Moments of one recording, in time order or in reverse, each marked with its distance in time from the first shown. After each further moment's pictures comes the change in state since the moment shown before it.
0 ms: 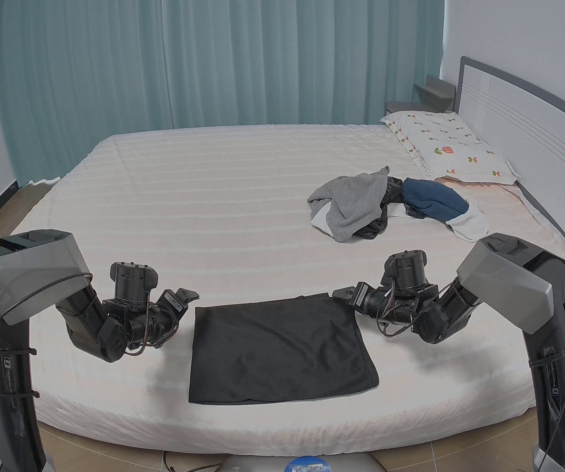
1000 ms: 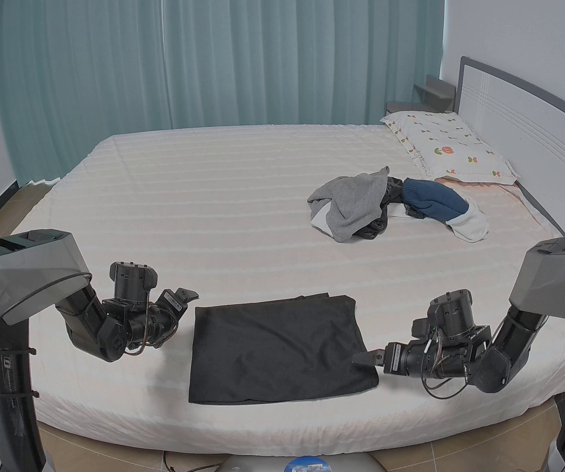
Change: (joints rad) left arm 0.002 -0.001 0.000 0.001 -0.001 -0.005; right arm 0.041 -0.334 0.679 -0.178 0.101 -0.194
